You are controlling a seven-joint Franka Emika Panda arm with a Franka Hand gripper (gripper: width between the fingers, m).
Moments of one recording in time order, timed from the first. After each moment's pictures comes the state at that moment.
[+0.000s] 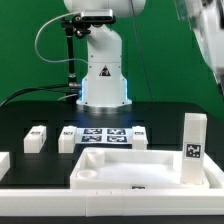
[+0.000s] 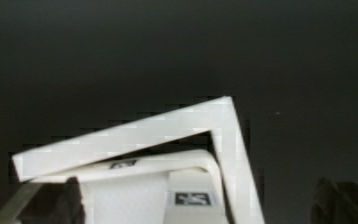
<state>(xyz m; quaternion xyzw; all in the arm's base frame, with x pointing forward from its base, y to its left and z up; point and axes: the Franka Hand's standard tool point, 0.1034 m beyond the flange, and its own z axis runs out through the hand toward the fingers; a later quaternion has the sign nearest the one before) 0.646 0.132 0.162 -0.60 0.78 0.07 0.13</state>
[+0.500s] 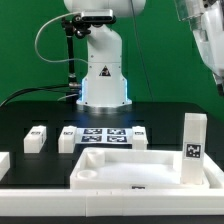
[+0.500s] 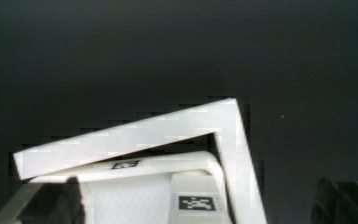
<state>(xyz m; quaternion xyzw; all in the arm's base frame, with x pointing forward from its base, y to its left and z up) 0.643 0.136 0.156 -0.61 0.78 0.07 0.13</state>
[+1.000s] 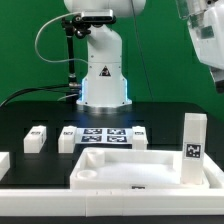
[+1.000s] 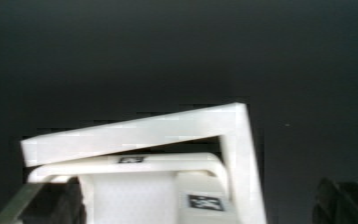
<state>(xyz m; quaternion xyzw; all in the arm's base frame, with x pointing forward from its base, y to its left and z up) 0.613 0.142 0.156 -0.67 0.72 0.07 0.12</state>
